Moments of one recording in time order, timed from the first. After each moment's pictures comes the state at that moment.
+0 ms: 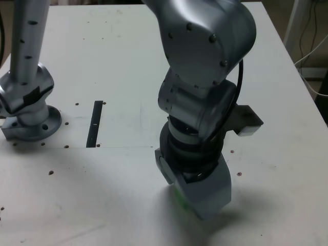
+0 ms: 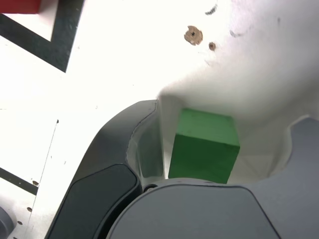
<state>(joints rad) -0.63 2.13 -1.56 1.13 0.20 0.38</state>
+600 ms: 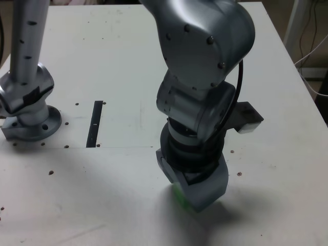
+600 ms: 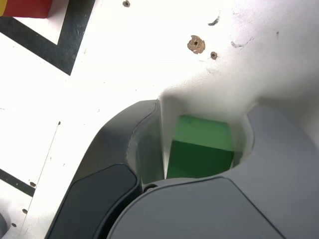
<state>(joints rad) -0.64 2.13 -1.56 1.13 0.23 0.34</state>
